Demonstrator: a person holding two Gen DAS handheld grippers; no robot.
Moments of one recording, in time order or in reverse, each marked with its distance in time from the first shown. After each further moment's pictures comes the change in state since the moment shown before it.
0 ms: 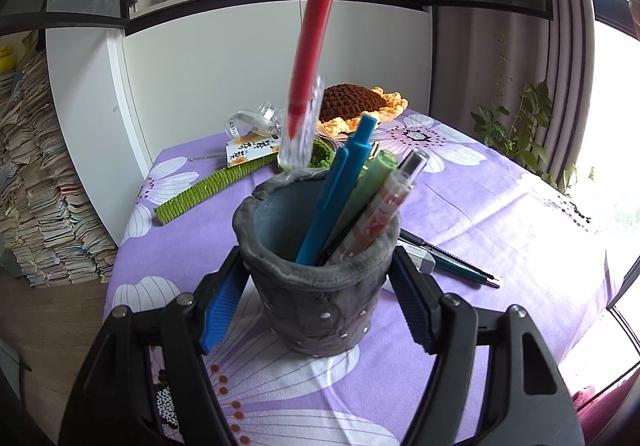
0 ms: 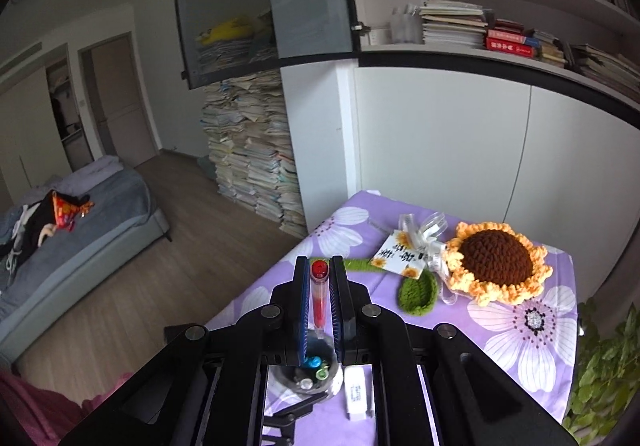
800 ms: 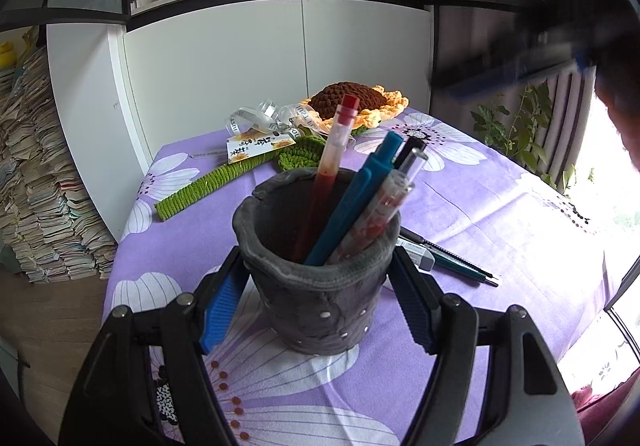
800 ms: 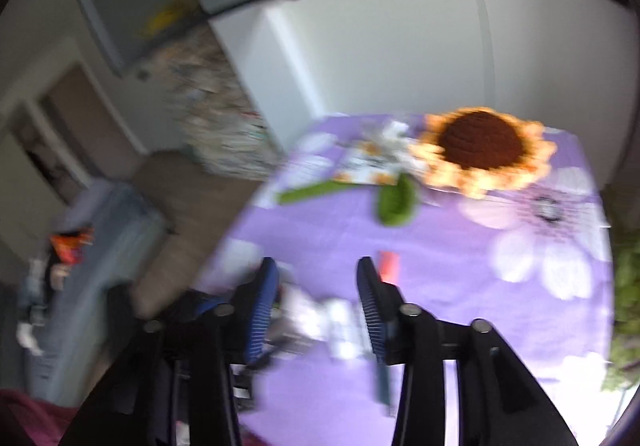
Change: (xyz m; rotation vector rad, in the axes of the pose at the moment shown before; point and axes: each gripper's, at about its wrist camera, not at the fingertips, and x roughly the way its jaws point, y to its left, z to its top) left arm -0.002 0.001 -0.001 -0.009 0.009 -0.002; right arm 0.033 -0.078 -0.067 0.256 0.217 -0.072
